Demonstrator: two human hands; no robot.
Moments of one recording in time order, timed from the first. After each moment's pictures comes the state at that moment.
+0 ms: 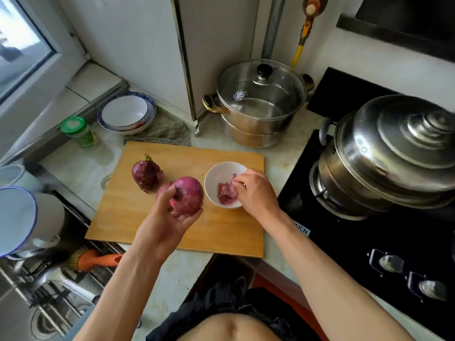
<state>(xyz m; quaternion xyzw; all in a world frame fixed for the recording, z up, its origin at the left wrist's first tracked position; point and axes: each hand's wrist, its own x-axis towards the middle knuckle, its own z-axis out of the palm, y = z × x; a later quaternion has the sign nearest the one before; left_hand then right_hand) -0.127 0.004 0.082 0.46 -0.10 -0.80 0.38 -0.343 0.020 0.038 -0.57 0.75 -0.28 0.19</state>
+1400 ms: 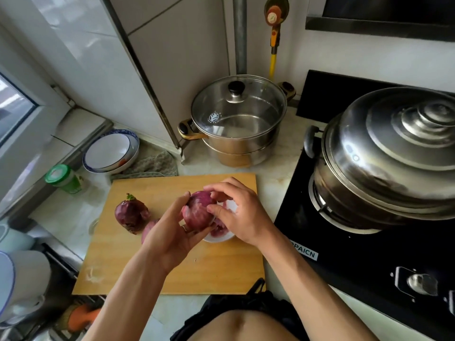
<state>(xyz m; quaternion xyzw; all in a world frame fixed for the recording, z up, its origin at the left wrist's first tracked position) -0.200 -0.038 0.093 0.54 -0.21 -0.78 0.25 -0.359 0.010 0.058 -0.59 0.56 -0.52 0.27</state>
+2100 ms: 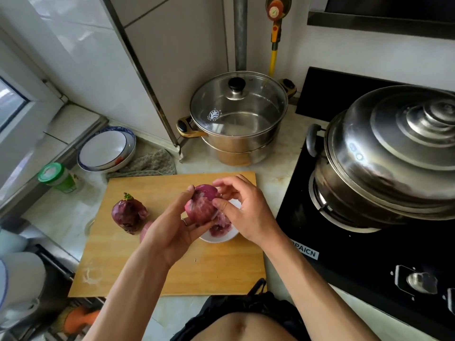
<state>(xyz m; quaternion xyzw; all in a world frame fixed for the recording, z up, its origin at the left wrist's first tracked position) -0.205 -0.048 0.094 0.52 -0.24 -0.78 0.25 -0.359 0.009 0.056 -0.51 0.59 -0.55 0.29</state>
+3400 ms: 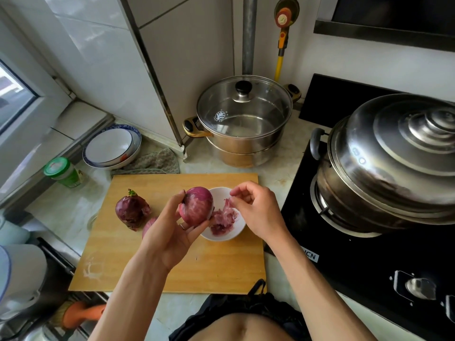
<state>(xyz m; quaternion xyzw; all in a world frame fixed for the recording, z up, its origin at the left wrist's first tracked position) -0.189 -0.041 0.086 0.51 -0.14 -0.80 0.28 -0.370 0.013 0.046 -0.43 0.68 -0.50 0.33</state>
